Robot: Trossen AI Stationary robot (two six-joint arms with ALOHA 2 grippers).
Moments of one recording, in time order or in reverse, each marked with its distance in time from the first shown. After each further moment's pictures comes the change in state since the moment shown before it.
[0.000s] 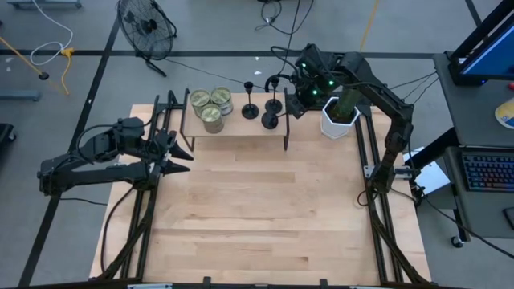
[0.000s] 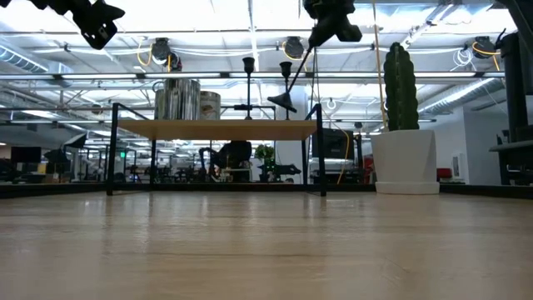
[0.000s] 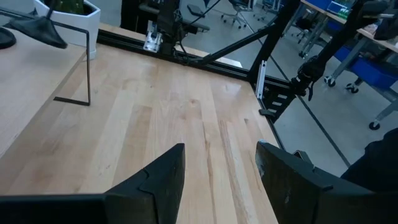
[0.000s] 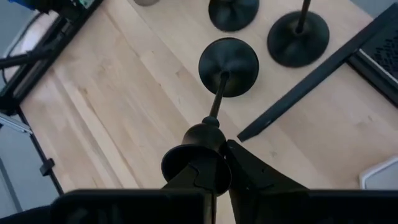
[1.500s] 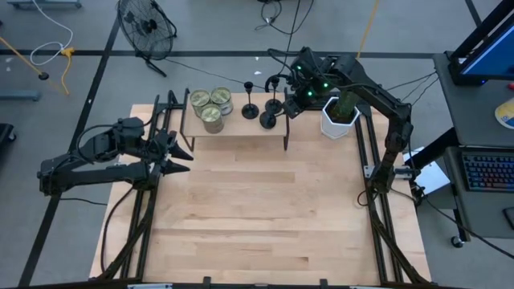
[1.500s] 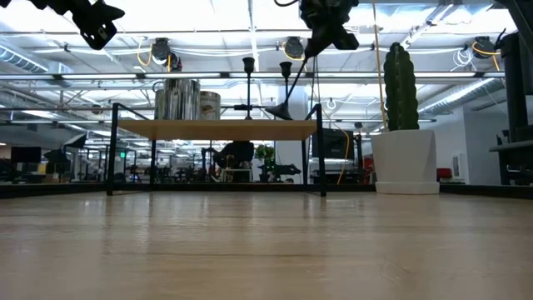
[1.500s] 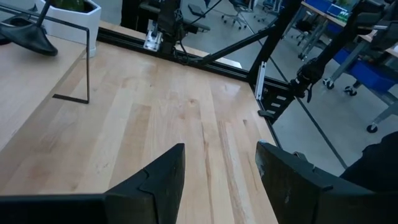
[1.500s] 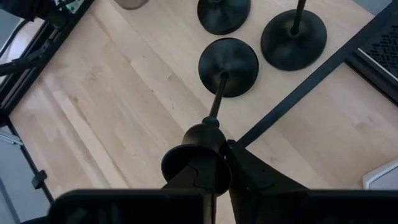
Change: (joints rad) left arm 0.000 0.000 0.000 0.000 0.000 -0.019; right arm 0.002 0.002 -0.080 0.080 0.023 0.033
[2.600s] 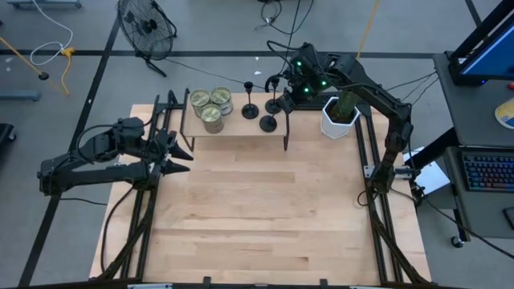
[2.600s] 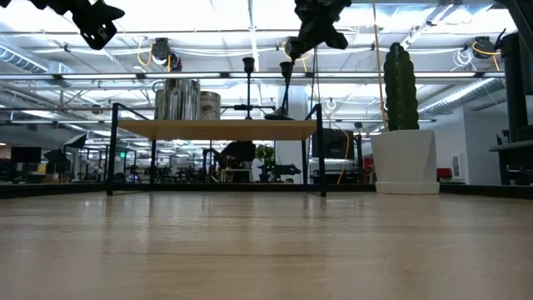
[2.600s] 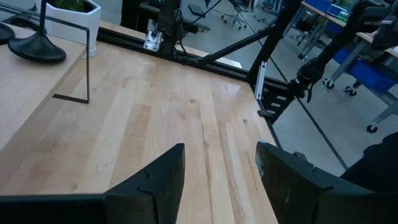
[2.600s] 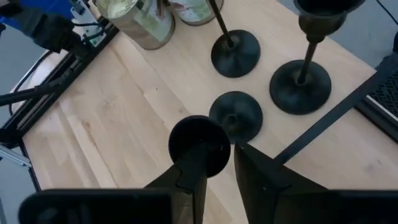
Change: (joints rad) left arm 0.000 0.000 0.000 0.000 0.000 0.000; right arm 0.000 0.000 0.000 0.135 0.002 -0.004
